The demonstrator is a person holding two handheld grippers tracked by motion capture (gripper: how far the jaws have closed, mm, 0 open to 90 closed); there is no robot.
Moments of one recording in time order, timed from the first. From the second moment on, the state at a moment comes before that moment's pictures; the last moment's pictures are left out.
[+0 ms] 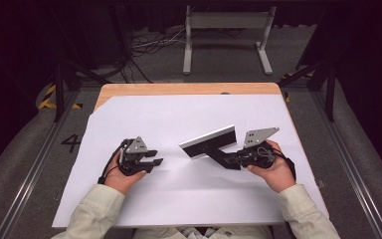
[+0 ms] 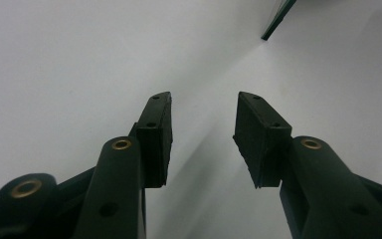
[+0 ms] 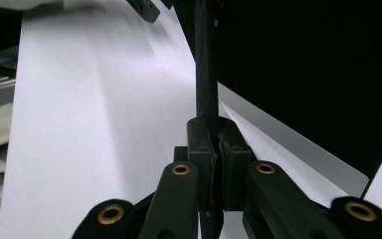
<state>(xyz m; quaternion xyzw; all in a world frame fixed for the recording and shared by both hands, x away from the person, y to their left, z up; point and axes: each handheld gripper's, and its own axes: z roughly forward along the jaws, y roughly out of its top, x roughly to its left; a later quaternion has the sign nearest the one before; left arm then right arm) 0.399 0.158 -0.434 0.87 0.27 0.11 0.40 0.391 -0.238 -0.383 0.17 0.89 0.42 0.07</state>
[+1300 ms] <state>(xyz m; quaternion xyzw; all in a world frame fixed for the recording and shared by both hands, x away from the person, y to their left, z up) 0.400 0.148 -0.432 0.87 0.26 0.11 0.41 0.396 -0.255 -0.409 0.18 0.91 0.38 0.06</state>
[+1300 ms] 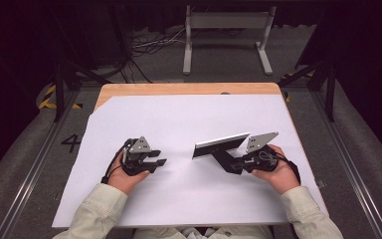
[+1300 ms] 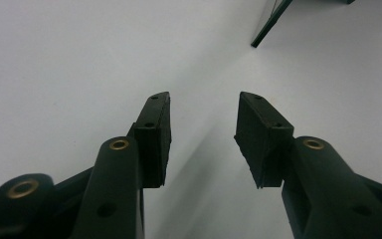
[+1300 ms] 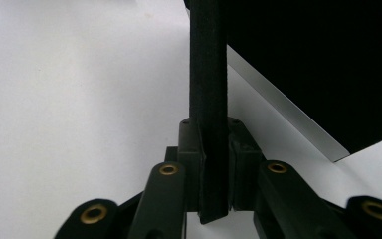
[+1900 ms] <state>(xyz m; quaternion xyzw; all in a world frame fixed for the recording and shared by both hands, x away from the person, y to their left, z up) 0.402 0.131 -0.428 0.86 0.26 0.11 0.42 0.375 -0.282 -0.387 0.22 0.89 0.39 0.11</state>
